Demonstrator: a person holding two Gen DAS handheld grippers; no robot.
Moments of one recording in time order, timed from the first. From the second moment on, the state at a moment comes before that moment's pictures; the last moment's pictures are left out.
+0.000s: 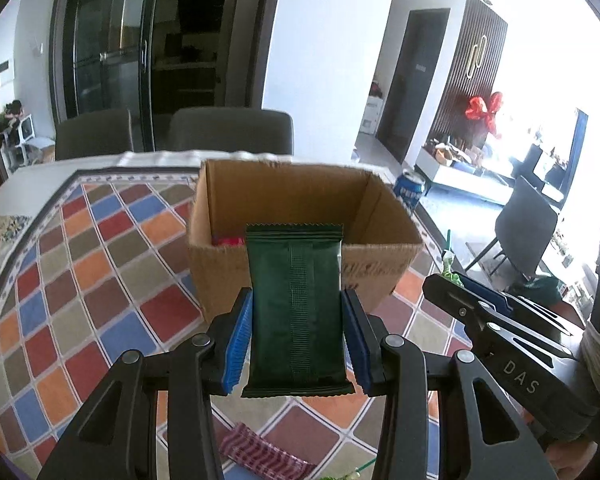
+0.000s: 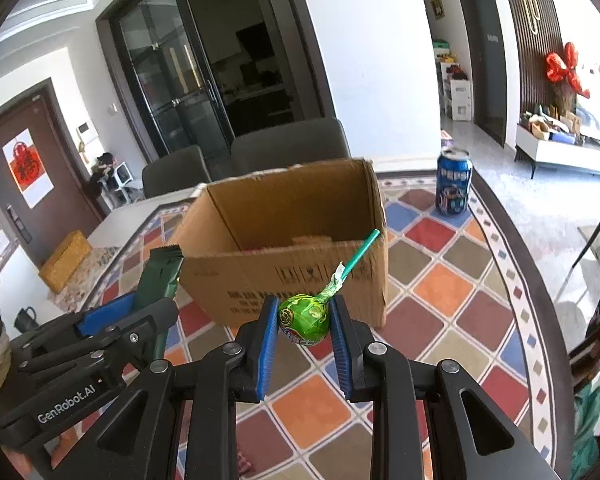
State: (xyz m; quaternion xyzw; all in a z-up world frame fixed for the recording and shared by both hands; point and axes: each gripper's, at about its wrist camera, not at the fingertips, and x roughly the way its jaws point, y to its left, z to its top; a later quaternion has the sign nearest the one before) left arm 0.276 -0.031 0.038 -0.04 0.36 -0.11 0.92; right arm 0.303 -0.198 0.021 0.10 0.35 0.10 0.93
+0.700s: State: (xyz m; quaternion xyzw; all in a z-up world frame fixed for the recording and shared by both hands) left arm 0.302 -0.016 0.075 -0.03 0.32 -0.10 0.94; right arm 0.324 -0.181 0.063 0.07 0.30 0.12 0.94
